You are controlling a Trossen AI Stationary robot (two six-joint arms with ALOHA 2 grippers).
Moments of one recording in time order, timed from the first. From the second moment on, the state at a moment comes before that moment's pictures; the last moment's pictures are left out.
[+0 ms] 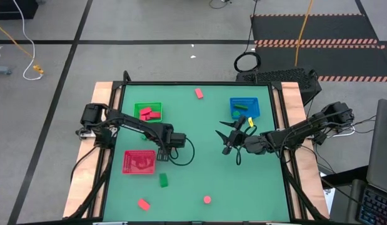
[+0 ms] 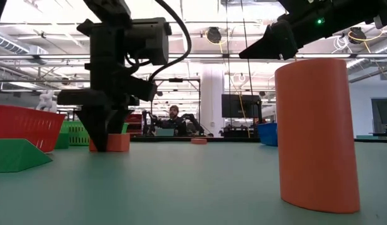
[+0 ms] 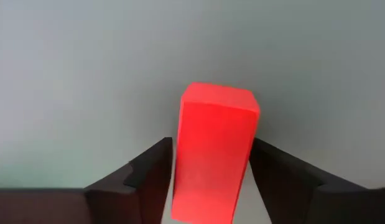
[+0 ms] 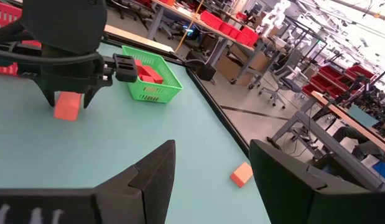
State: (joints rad) left arm -0.07 1.83 1.06 -0.79 -0.11 0.01; right arm 0.30 1.26 0.52 0.45 0.86 -0.23
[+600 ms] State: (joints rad) left arm -0.07 1.65 1.27 -1.18 -0.11 -0.13; right arm 0.30 1.26 0.52 0.45 0.86 -0.23
